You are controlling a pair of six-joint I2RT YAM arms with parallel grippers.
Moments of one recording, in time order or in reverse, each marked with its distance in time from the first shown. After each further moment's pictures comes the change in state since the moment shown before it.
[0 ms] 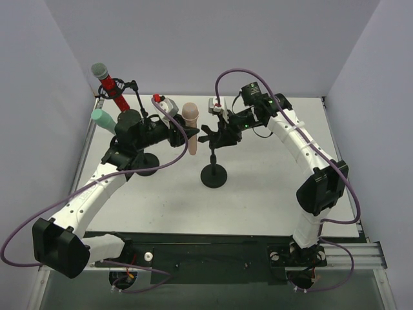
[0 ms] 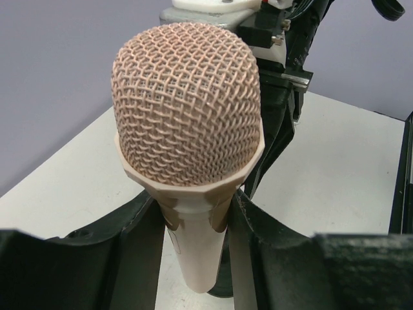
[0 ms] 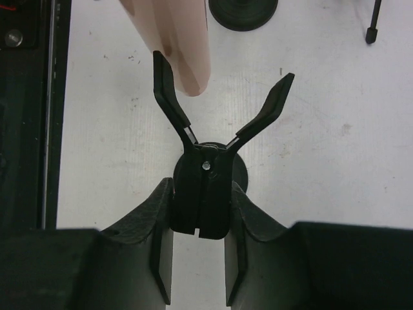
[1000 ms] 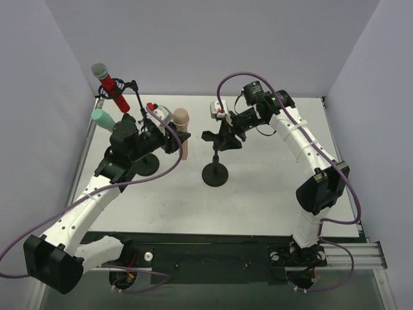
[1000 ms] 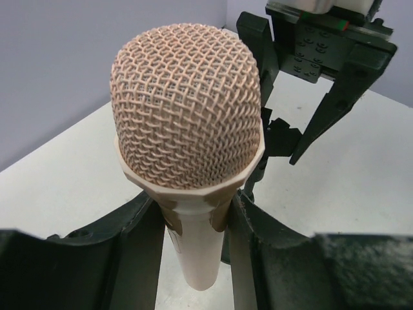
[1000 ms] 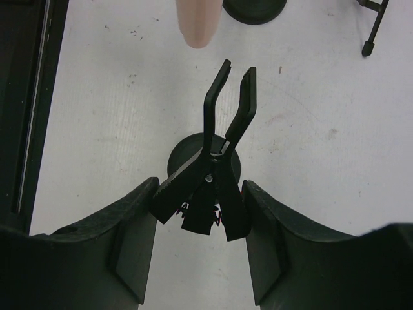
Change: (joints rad) left arm -0.024 -0.157 -0.085 -0.130 -0.216 0.051; right arm -0.008 0.005 0.061 -0.138 0.005 -0.211
